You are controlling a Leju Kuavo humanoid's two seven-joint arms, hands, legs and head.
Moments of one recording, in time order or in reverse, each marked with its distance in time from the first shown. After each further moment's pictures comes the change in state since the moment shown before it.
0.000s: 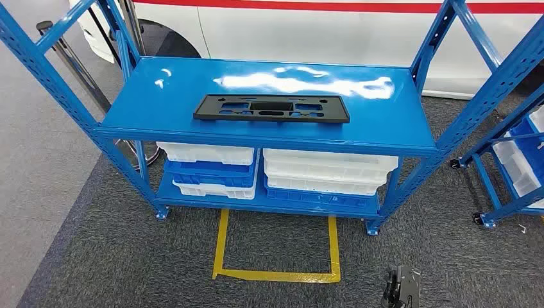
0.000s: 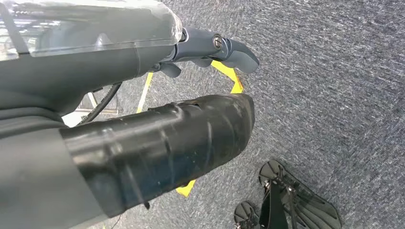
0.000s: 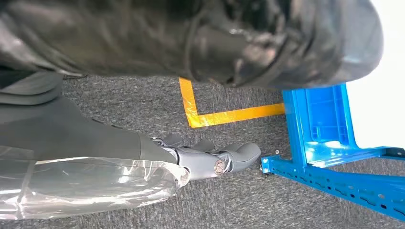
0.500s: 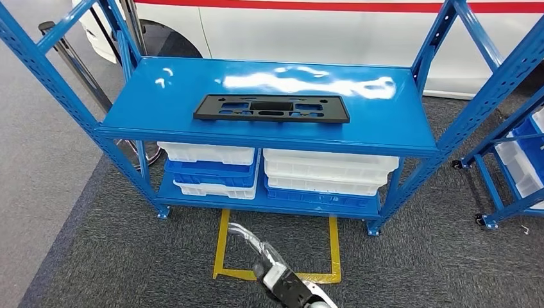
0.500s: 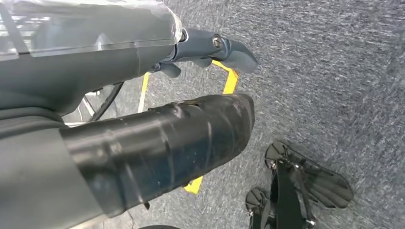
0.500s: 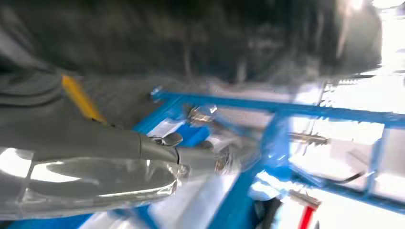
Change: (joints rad) left arm -0.028 -0.016 -0.032 0.008 -0.073 -0.056 -0.003; right arm 0.032 0.074 0.874 -0.658 0.208 0.146 -0.049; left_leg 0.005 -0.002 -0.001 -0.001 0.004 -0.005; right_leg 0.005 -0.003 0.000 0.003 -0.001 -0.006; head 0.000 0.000
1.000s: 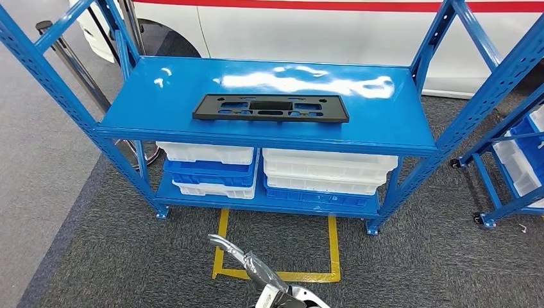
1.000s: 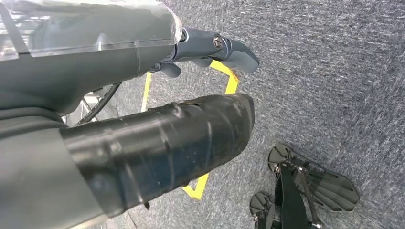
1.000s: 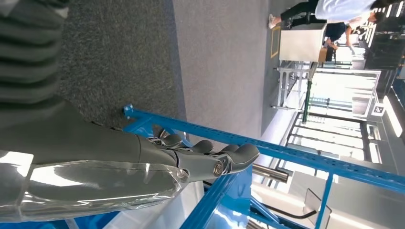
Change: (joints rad) left arm -0.001 -0.001 -0.023 0.001 -0.011 -0.001 0.005; right arm -0.052 -0.029 0.151 -0.056 -0.015 0.027 -0.054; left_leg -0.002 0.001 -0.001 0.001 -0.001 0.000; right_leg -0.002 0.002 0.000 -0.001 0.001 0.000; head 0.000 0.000
